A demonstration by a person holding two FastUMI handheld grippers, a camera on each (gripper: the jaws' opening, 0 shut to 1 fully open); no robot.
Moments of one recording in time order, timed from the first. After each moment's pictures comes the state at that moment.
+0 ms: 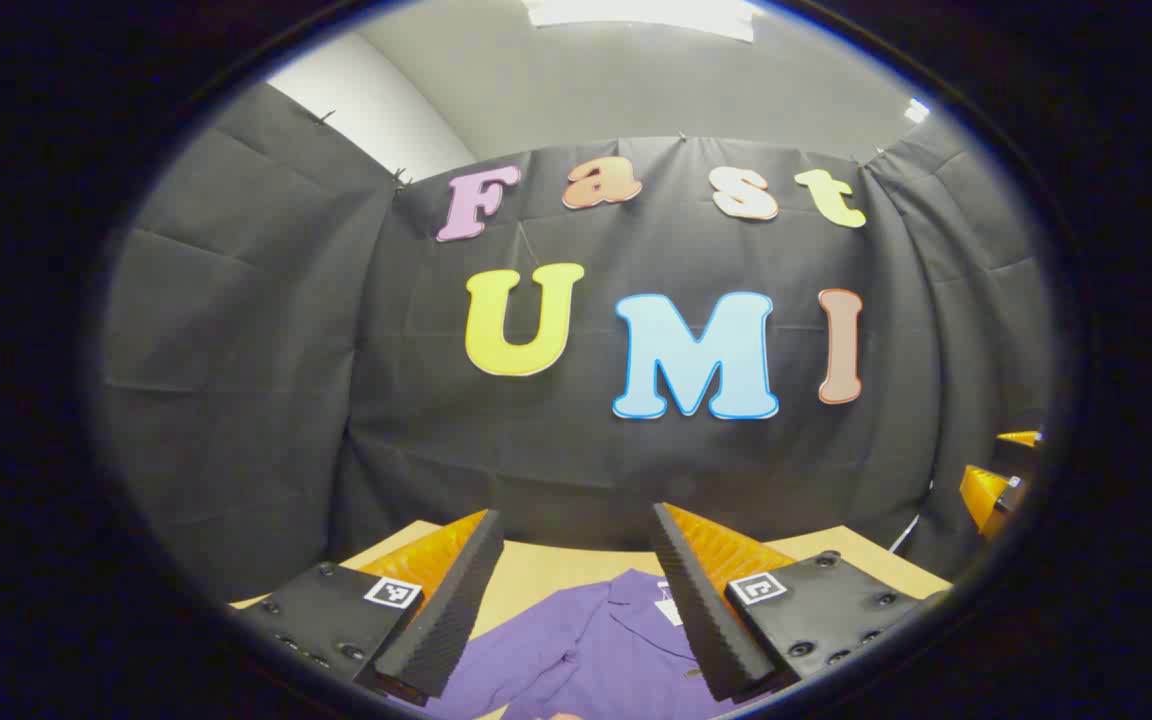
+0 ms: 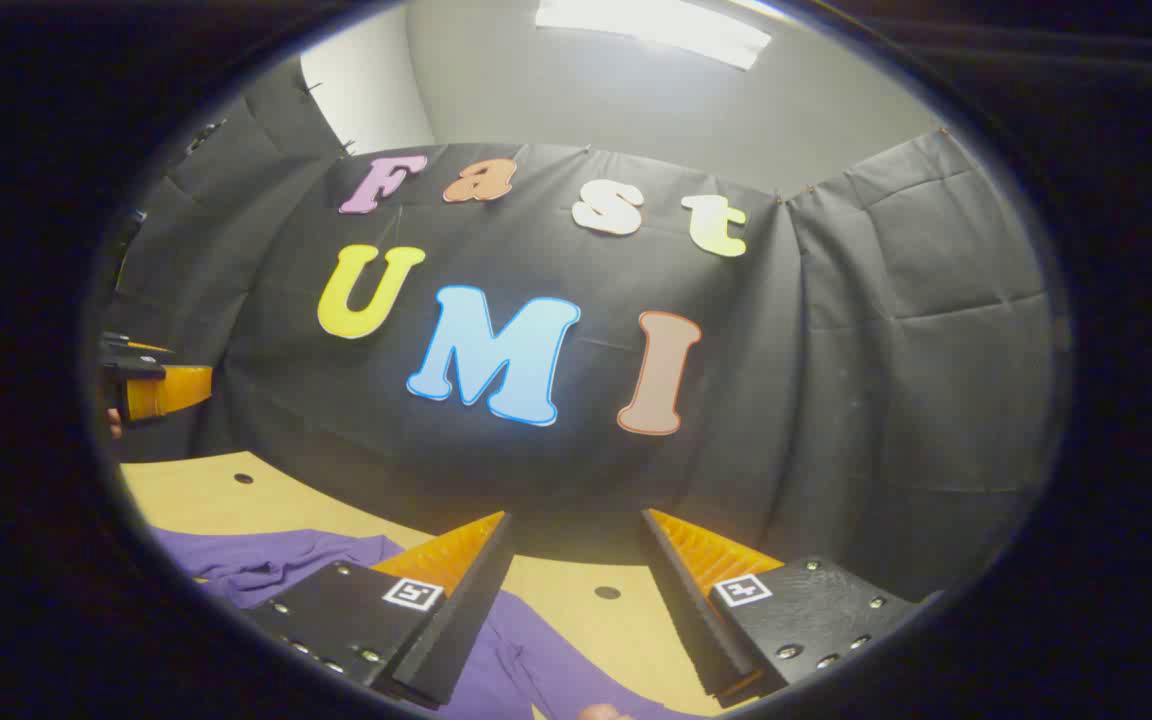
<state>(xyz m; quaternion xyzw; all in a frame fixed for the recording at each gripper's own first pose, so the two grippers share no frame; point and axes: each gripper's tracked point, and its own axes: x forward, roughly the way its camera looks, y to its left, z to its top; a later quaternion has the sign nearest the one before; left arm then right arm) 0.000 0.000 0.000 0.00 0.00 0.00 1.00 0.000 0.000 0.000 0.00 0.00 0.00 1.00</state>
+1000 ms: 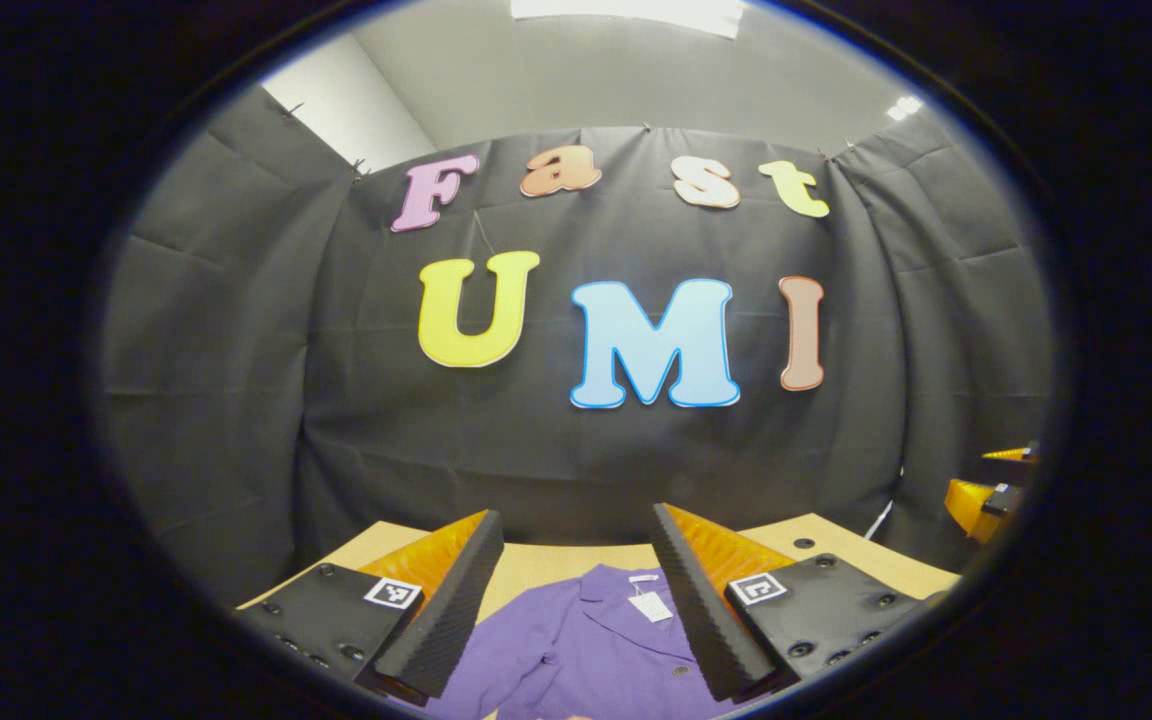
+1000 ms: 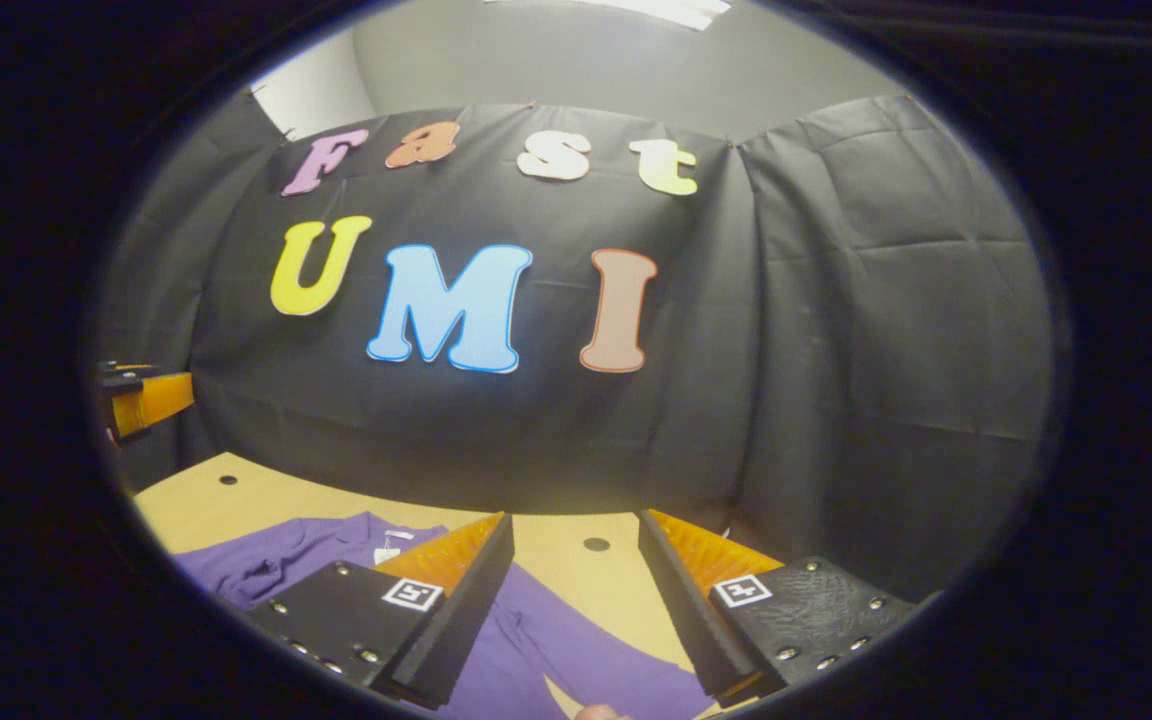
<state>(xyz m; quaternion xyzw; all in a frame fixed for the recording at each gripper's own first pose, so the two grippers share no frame) 0.012 -0.020 -0.020 0.00 0.03 -0.06 1.00 -0.012 -0.023 -0.055 0.07 0.11 -0.05 0.99</state>
